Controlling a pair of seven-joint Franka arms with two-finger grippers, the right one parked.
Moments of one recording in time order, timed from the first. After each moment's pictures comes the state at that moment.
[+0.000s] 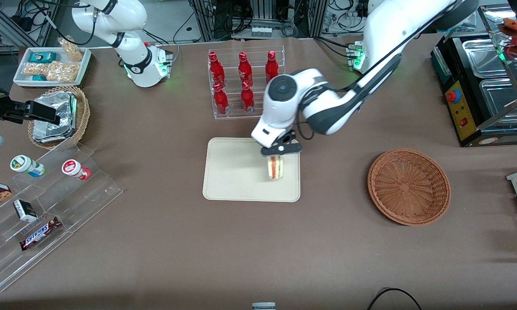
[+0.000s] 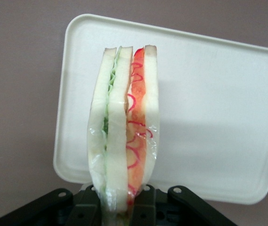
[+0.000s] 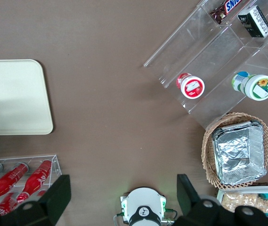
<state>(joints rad) -0.08 0.66 -0.88 -1.71 0.56 2.13 -1.29</state>
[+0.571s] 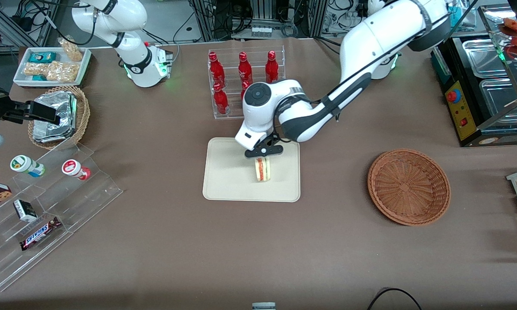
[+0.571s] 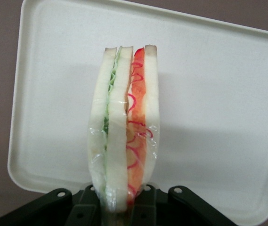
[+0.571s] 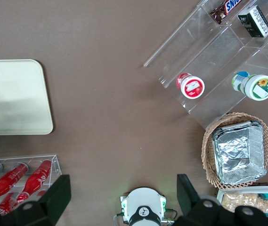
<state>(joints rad) -0.26 0.78 -0.77 -1.60 0.63 2.13 -1.38</state>
